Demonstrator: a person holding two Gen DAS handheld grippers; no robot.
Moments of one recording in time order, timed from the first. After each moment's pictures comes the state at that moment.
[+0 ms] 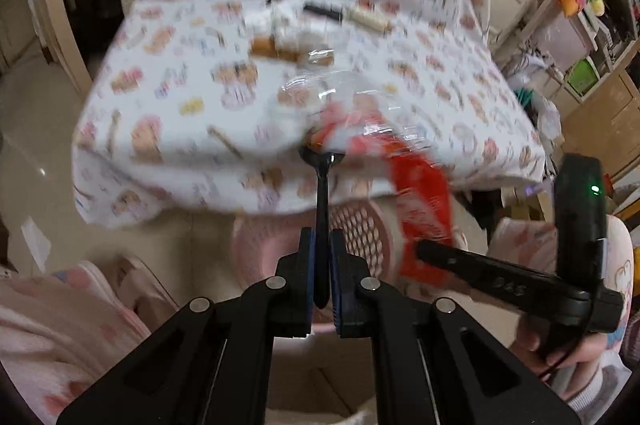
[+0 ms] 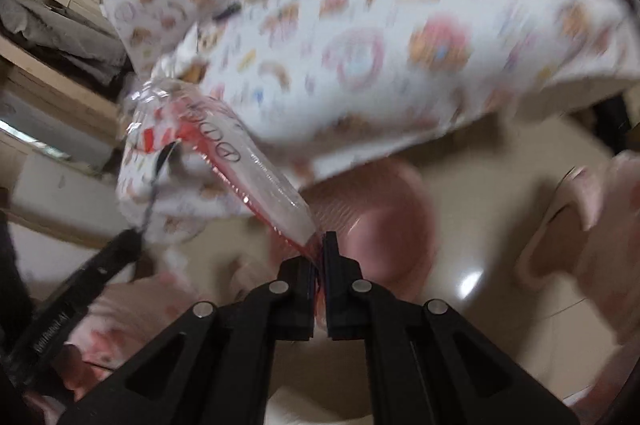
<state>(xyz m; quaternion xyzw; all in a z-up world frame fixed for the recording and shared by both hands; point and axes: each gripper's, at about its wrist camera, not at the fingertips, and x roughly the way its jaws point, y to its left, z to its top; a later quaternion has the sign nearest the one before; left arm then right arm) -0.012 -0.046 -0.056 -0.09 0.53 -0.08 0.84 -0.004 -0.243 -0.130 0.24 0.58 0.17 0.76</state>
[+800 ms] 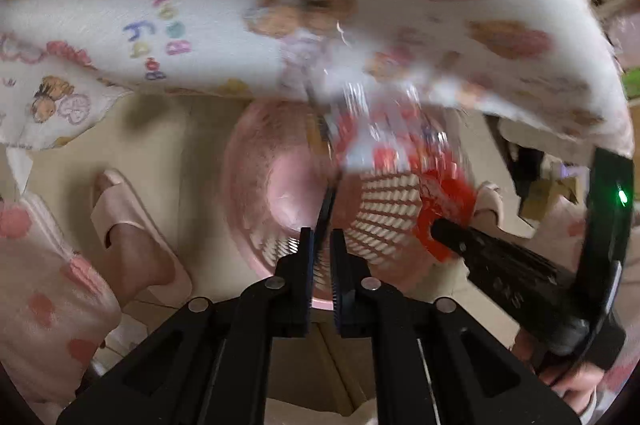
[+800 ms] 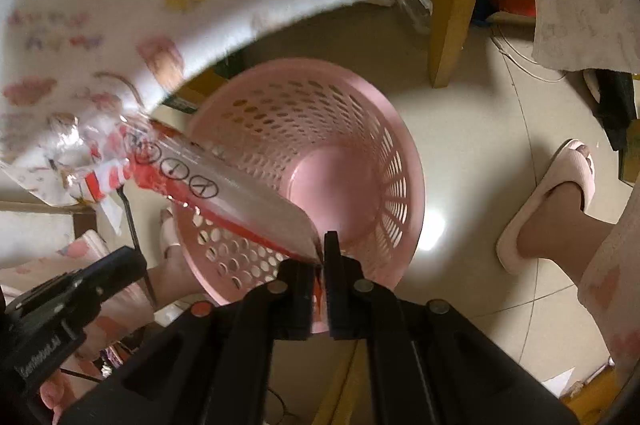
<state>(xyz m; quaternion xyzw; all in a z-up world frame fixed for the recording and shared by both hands) 0.024 -0.045 -0.179 -0.13 0.67 -0.02 0.74 0.021 -0.225 -0.232 0.14 0.67 0.10 0.72</state>
